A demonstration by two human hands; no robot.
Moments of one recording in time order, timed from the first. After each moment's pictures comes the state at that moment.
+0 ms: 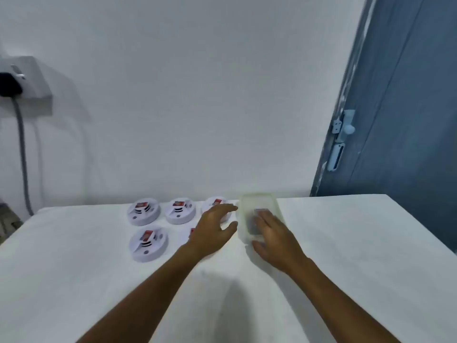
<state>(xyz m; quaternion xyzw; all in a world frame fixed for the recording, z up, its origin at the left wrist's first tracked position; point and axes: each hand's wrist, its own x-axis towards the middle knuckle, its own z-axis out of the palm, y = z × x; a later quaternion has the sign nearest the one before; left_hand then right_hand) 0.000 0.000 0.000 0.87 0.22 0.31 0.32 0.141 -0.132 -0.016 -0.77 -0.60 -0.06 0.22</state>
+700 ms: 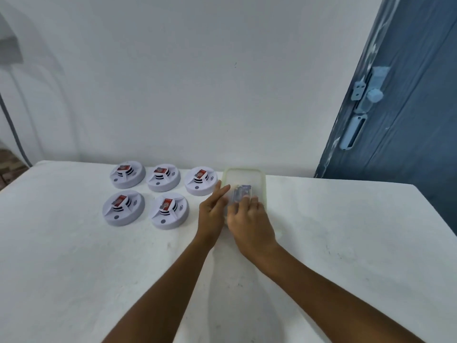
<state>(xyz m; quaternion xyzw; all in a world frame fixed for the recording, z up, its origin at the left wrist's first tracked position) 0.081 -0.044 -0.050 0.58 0.38 0.41 0.59 0.153 -0.125 -0.020 -0.77 -0.62 -0.17 -0.03</state>
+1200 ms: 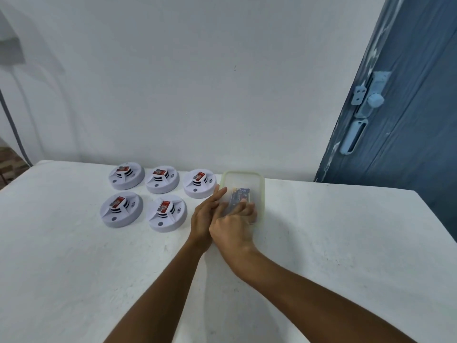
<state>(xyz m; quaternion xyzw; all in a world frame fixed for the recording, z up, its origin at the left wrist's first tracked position) 0.068 -0.045 -0.046 0.65 0.36 0.39 0.54 0.128 -0.110 -0.010 -0.75 -0.64 -0.09 -0.14</state>
